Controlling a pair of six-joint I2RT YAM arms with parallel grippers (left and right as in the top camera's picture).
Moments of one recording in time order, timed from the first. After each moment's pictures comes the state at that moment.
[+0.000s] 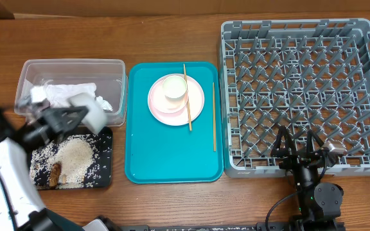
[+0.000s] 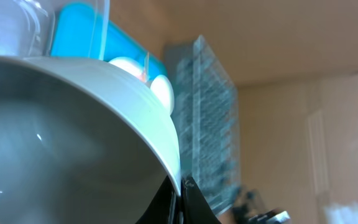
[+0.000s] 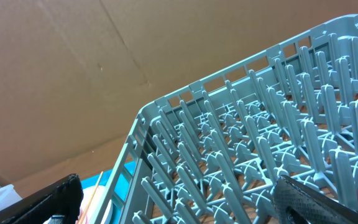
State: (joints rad) left arm 0.64 1.41 1.12 -1.06 1.16 0.05; right arm 0.09 0.01 0.02 -0.03 0.05 0.46
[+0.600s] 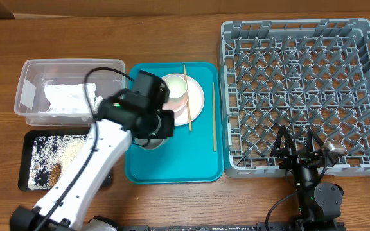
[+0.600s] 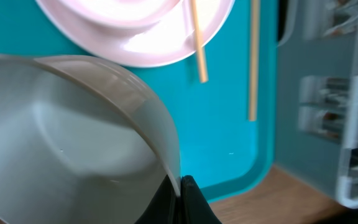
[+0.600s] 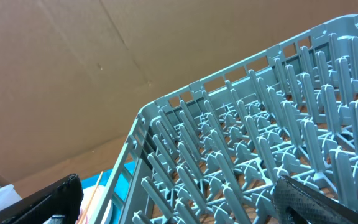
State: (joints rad) left arm -0.42 1.46 1.19 -0.99 0.18 -0.41; right arm 0.09 0.01 0.02 -0.03 0.05 0.46
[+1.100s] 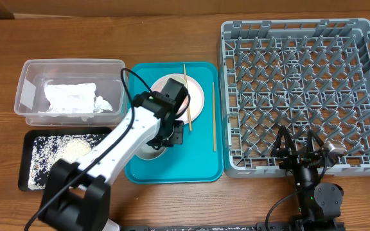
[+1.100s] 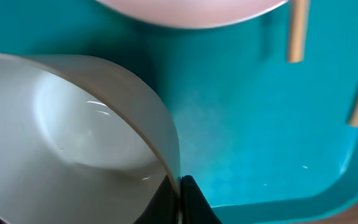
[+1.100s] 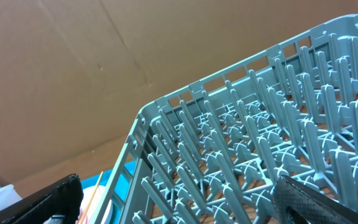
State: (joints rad) left arm -0.51 1.70 1.19 -1.02 0.04 -0.46; right arm 0.09 0.01 0.02 -0.03 0.05 0.46
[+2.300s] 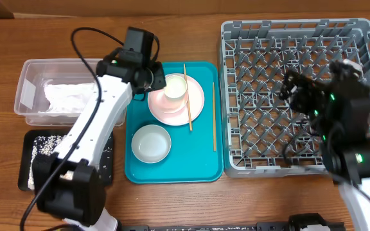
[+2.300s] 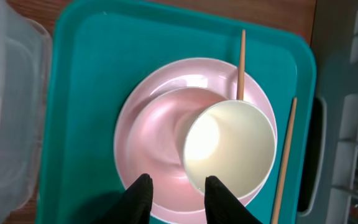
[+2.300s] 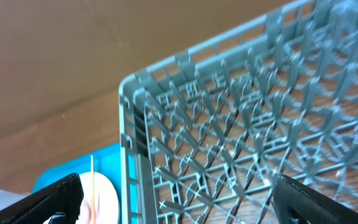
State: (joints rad) left arm -0.28 1.78 1.52 -0.85 0.03 -0.47; right arm 0.09 1.03 1.04 -0.55 0.04 0.46
